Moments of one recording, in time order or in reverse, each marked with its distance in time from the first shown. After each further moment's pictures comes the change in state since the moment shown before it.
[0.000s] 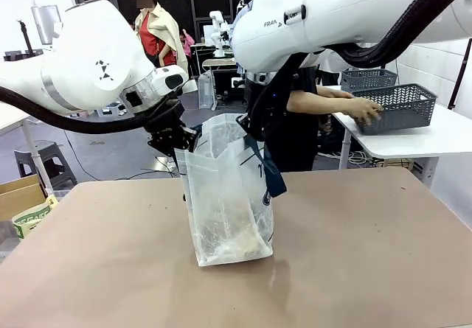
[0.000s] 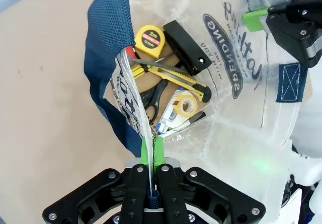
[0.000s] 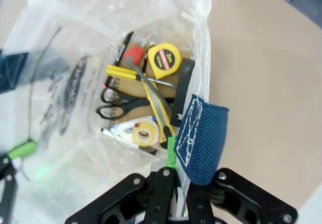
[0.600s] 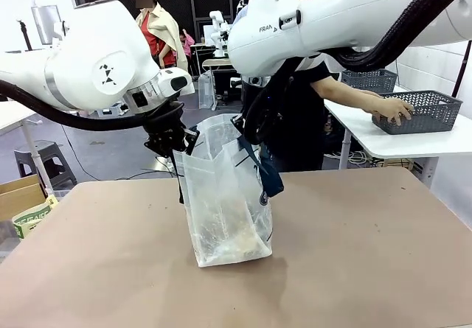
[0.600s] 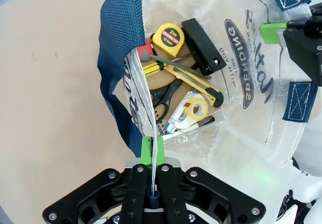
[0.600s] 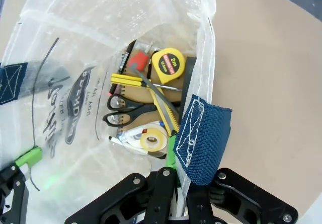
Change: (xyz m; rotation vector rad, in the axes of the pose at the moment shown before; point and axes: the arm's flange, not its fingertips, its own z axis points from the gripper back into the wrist) left arm 0.000 -0.002 -0.003 0.079 0.014 0.091; right arm 0.002 0.008 -0.003 -0.002 -0.013 -0.057
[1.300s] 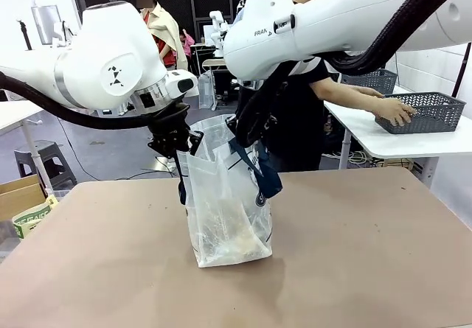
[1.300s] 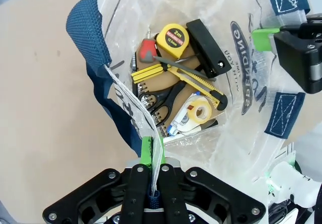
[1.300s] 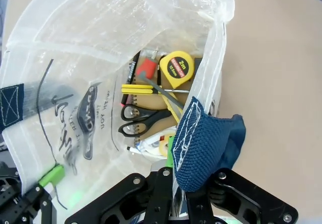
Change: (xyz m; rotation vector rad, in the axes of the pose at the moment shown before) left arm 0.007 -0.007 -0.008 0.036 0.017 0.011; right arm 0.006 0.011 -0.010 0.022 0.002 -0.153
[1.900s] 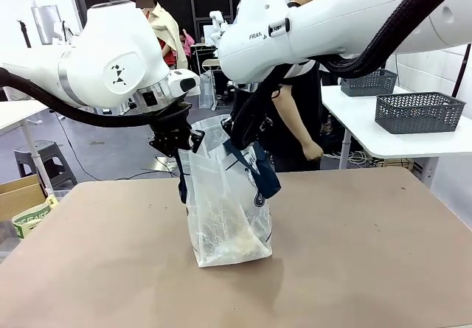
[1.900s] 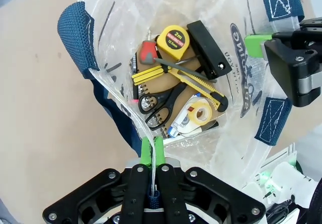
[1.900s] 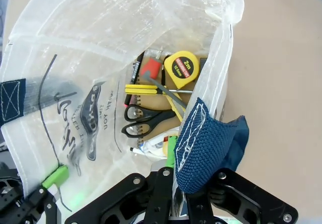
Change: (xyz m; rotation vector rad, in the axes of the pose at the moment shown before) left arm 0.004 -0.002 0.000 0.005 0.001 -0.007; right arm -0.001 0.008 -0.003 -0.002 -0.002 0.004
